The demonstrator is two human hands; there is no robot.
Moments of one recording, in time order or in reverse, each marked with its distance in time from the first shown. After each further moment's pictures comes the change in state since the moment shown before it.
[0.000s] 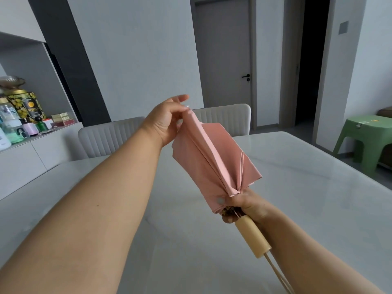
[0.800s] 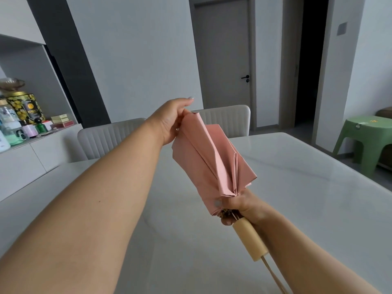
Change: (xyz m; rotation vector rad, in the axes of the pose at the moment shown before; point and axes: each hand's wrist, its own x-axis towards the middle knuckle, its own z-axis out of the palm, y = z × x) left_hand 0.011 0.003 0.010 0.392 -0.015 -0.152; right_hand -0.001 -0.003 0.003 -0.060 0.022 0.000
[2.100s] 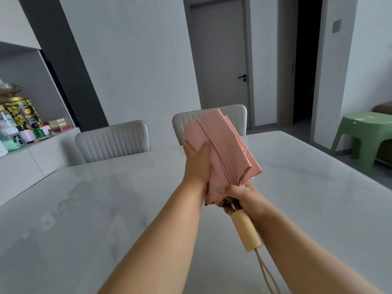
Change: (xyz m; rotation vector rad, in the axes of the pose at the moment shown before) left_hand -0.044 -0.082 0.091 -0.163 0.223 0.009; right_hand 0.001 -0.005 -0.008 -0.040 0.158 -0.111
